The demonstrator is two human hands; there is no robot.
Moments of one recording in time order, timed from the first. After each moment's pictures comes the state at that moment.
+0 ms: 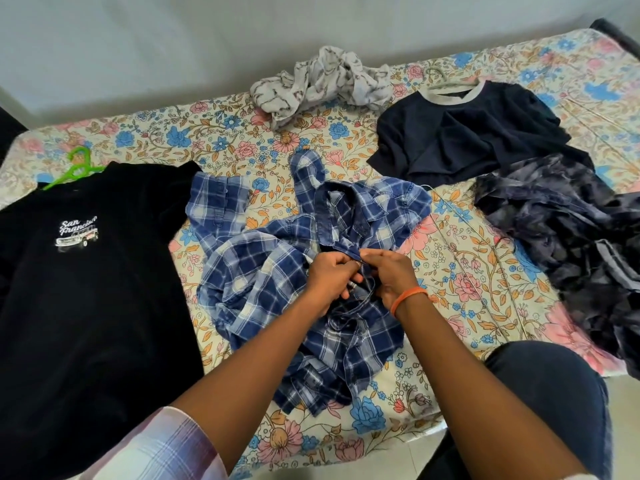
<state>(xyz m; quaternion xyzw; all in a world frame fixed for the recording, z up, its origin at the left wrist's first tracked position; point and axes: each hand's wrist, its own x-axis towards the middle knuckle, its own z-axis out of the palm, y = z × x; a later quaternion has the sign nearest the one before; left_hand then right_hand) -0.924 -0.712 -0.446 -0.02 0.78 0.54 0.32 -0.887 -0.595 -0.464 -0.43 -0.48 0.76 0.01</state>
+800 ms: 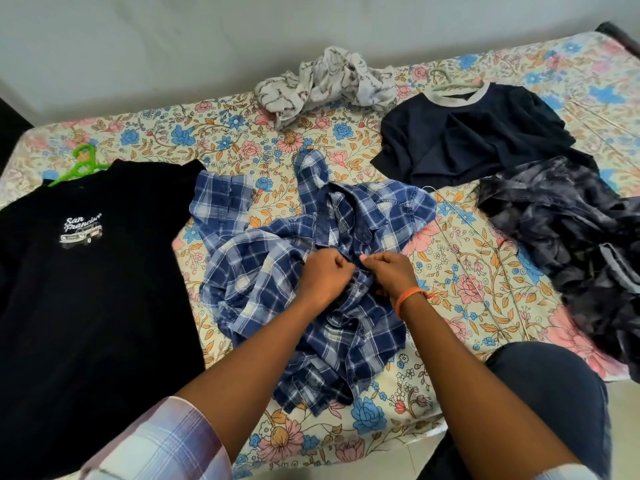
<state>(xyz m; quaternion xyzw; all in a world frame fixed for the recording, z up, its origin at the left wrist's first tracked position) -0.935 -0.718 -0.456 0.09 0.90 0.36 0.20 -0.885 -0.591 -0.475 -0.41 -0.67 0.62 -0.02</state>
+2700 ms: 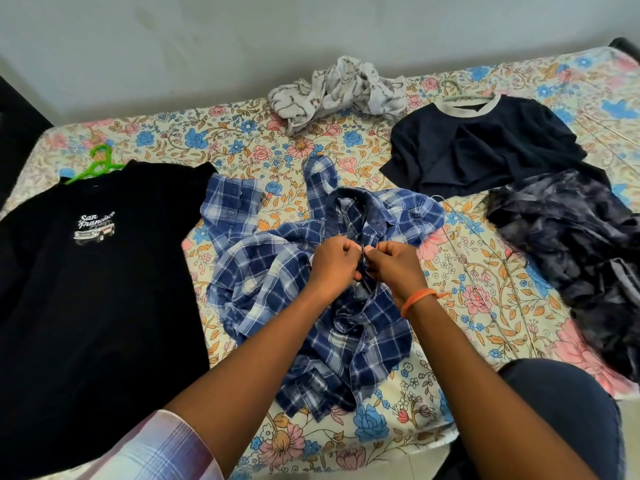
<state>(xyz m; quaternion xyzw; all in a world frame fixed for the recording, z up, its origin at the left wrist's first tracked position) -0.940 -0.713 -0.419 0.09 0.86 0.45 0.20 -0.893 -0.600 -0.431 -0.32 -0.68 0.65 0.03</state>
